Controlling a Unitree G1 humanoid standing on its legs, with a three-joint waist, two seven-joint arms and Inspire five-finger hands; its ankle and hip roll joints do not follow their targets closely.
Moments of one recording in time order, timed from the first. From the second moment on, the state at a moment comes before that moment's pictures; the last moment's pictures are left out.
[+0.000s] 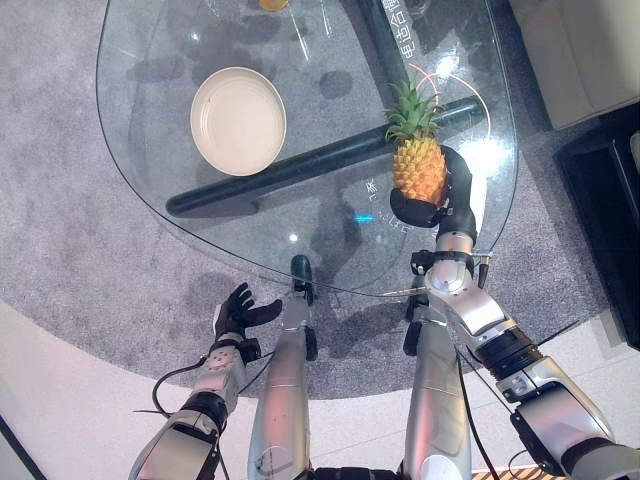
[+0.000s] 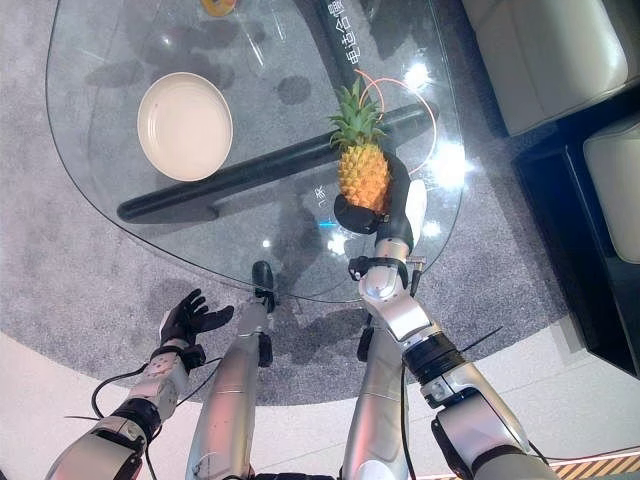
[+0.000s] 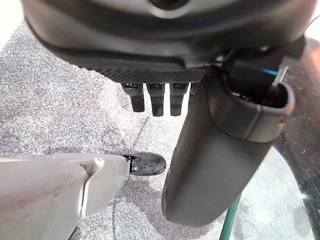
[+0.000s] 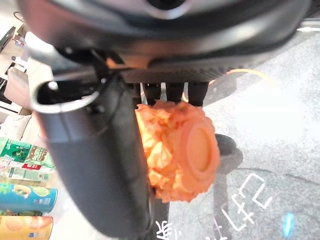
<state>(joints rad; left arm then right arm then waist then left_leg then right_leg) -0.42 0.28 -0.26 1.04 -0.67 -0.21 0.18 -0.65 -0.43 0.45 0.31 0.24 0.15 -0.75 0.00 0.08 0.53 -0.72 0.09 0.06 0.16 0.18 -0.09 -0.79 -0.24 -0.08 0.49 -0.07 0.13</state>
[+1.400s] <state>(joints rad) -0.52 0.25 -0.02 0.50 -1.05 -0.66 0.51 -0.65 -0.47 0.40 0.25 -0.09 0.05 -0.82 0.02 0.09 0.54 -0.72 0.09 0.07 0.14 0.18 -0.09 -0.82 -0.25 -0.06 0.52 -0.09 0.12</state>
